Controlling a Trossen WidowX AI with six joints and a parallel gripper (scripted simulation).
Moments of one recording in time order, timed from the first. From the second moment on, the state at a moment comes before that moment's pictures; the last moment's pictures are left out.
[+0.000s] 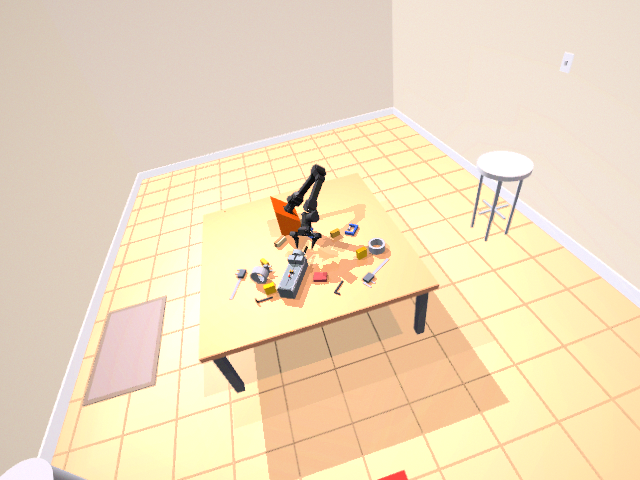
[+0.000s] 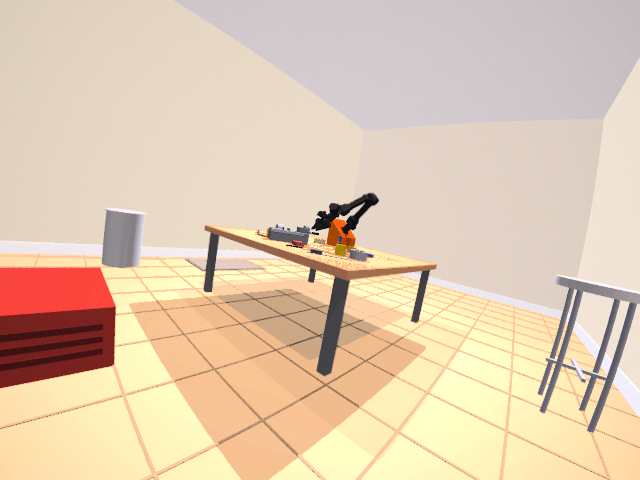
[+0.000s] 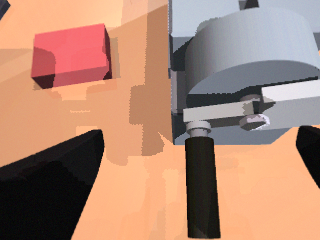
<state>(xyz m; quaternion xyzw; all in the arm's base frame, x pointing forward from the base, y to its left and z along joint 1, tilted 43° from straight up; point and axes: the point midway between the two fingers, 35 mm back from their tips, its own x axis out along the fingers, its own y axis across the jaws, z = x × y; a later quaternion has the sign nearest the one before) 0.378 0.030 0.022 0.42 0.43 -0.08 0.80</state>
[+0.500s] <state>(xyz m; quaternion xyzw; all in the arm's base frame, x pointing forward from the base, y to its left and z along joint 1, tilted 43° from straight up) 0.378 0.047 0.004 0.42 0.43 -0.08 0.80</state>
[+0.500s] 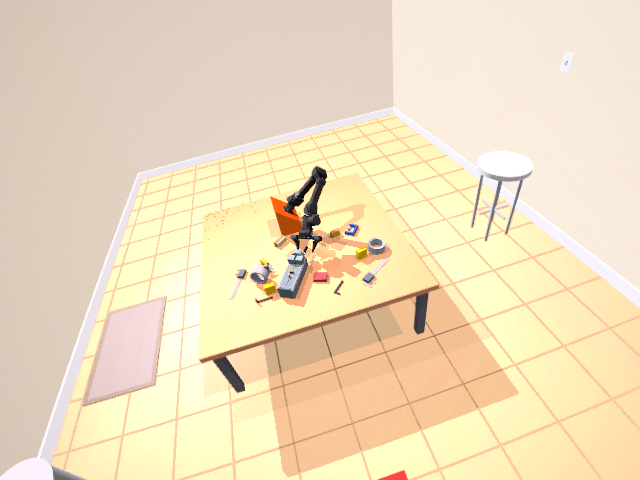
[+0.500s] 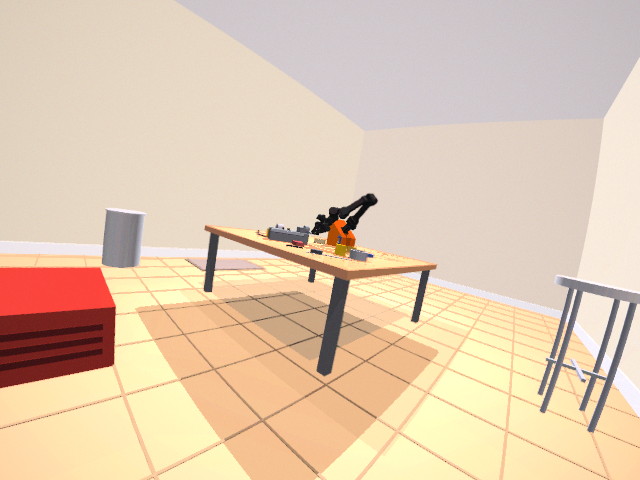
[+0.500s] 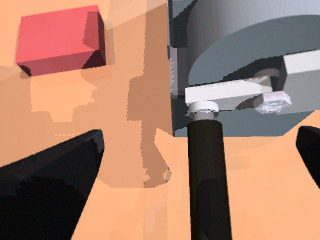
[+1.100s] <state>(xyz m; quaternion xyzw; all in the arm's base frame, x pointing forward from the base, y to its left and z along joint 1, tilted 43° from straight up) 0.375 0.062 -0.013 0.42 0.43 -0.08 0.80</state>
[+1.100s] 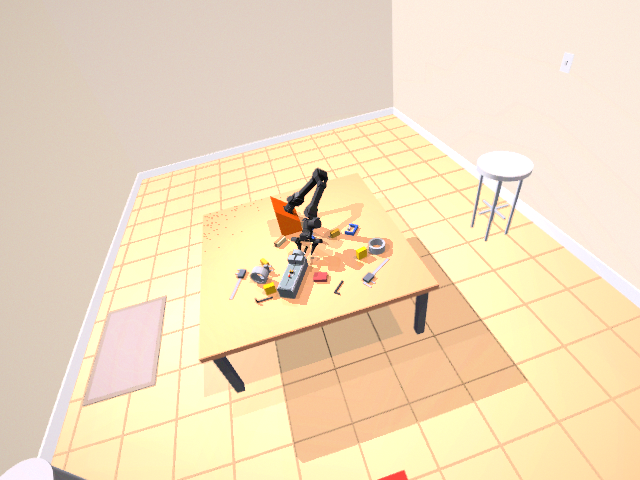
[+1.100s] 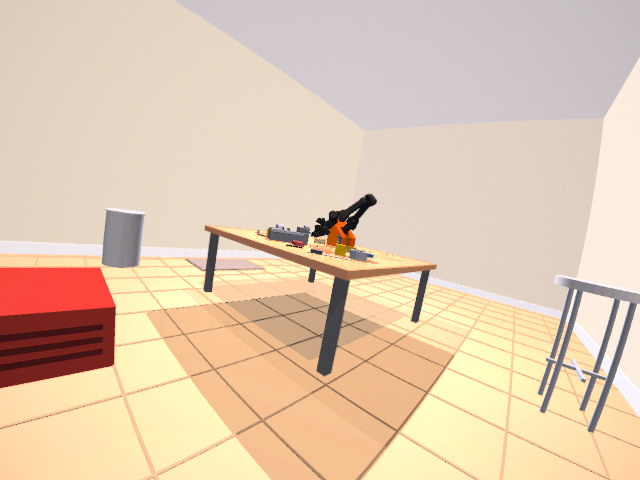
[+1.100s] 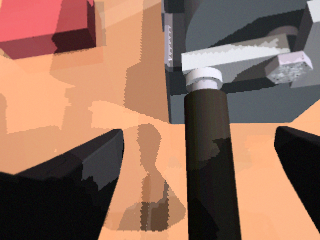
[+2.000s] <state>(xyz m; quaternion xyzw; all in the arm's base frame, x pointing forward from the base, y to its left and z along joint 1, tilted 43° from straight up) 0.375 0.062 -0.013 0.42 0.43 -0.08 0.80</state>
